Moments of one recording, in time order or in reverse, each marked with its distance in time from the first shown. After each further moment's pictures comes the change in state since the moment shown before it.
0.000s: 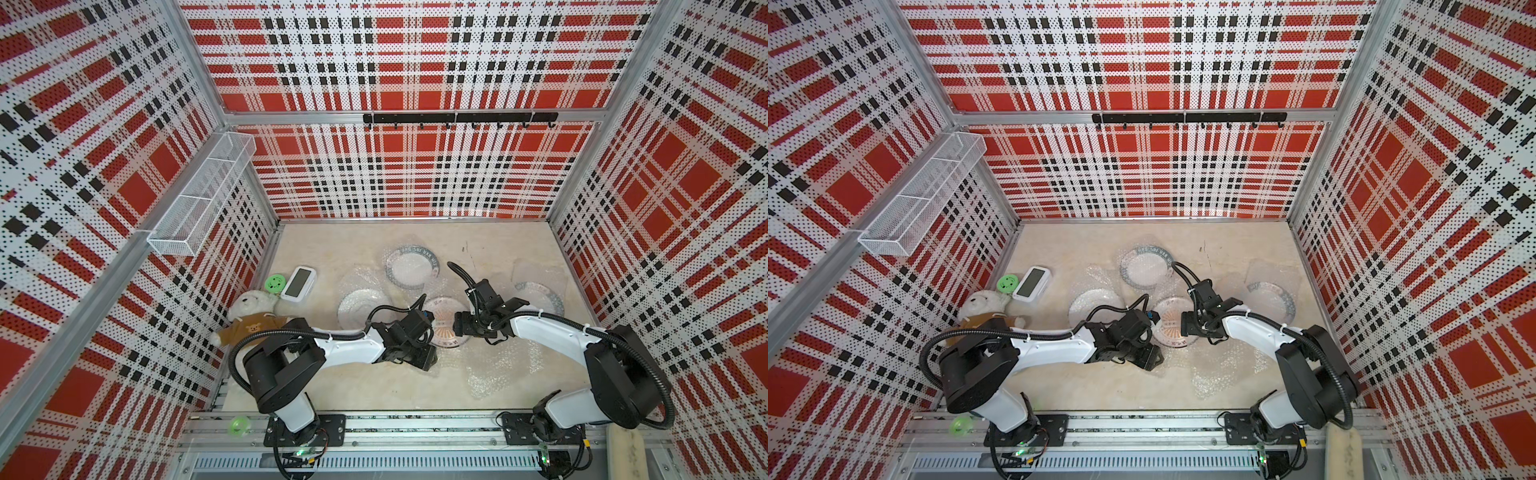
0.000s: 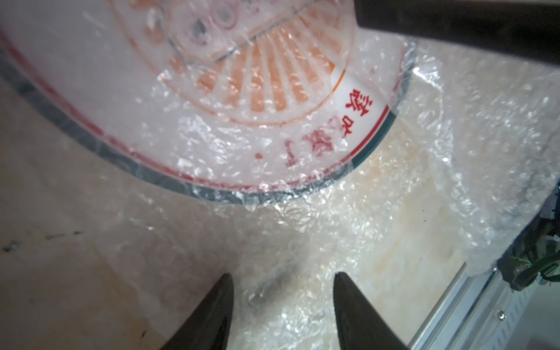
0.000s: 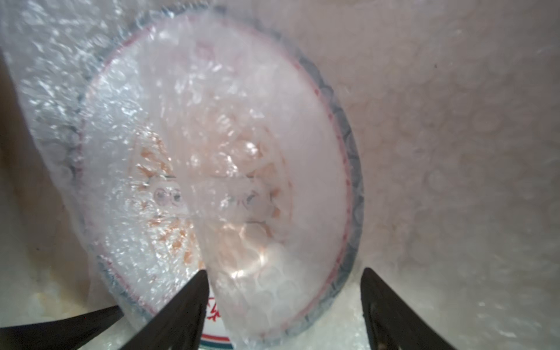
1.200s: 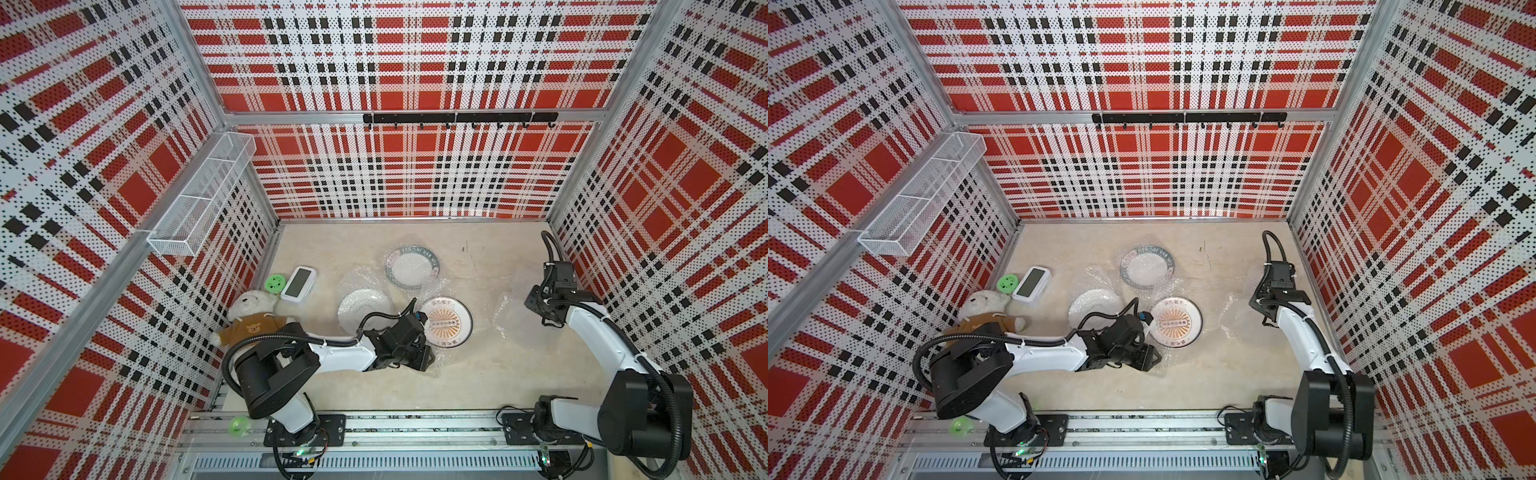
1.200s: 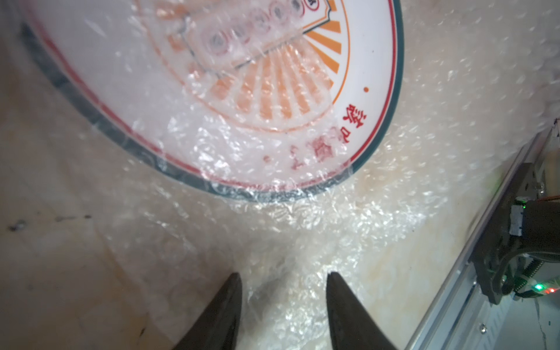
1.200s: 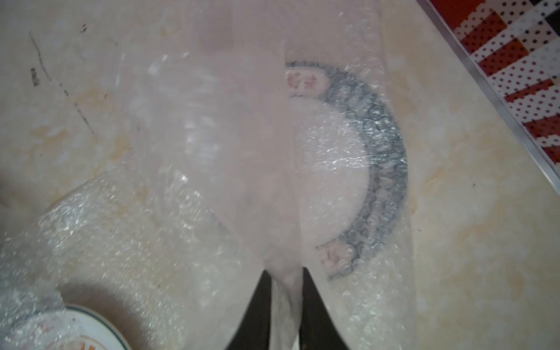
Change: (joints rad) left arm 0.003 -0.051 -0.124 0.172 -0.016 -0.093; right arm -0.627 -0.210 0.058 -0.142 0.185 -0.073
